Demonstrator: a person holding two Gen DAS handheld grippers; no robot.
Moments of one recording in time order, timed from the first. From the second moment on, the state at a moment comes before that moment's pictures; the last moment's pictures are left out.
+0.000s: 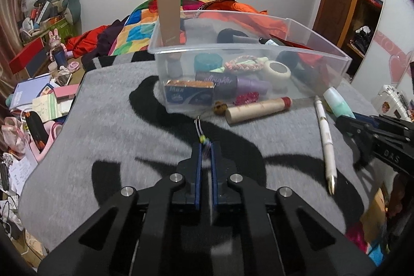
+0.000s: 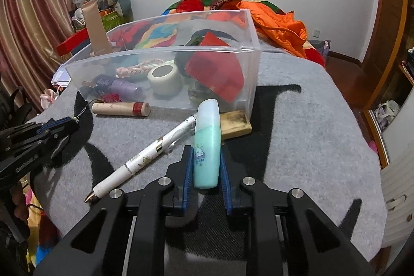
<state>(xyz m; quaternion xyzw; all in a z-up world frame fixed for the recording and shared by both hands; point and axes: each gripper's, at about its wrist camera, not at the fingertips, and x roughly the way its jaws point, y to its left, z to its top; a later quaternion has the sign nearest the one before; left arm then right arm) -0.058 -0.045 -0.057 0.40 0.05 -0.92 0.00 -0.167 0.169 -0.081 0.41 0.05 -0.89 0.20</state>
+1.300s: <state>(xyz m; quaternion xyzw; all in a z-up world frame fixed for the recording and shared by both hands) -0.050 -0.075 -0.056 0.40 0.06 -0.91 0.05 -0.158 0.183 -0.071 0.40 0.04 -0.89 0.20</state>
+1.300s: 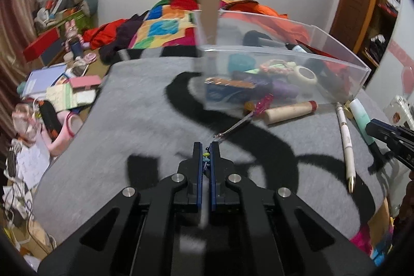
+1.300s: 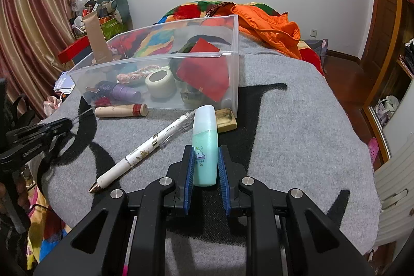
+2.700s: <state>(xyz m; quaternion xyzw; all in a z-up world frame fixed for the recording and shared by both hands) -0.075 -0.058 -0.056 0.41 0.03 -0.91 0.00 -0.165 0.181 -0.076 0.40 0.04 -0.89 0.20</state>
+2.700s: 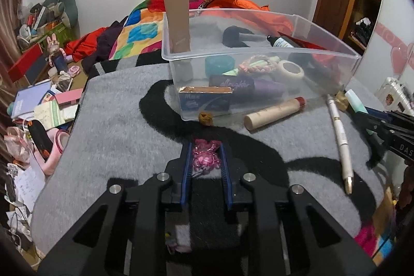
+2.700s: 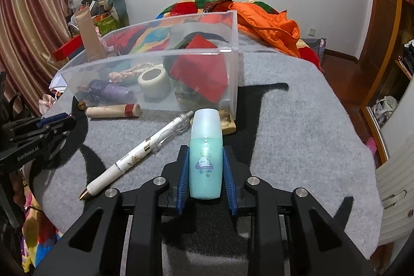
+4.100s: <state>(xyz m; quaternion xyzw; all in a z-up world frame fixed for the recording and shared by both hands) -0.122 -0.039 0.085 0.27 0.09 -0.96 -0.05 -0.215 0.136 0.024 0.29 0.02 -0.92 0.26</state>
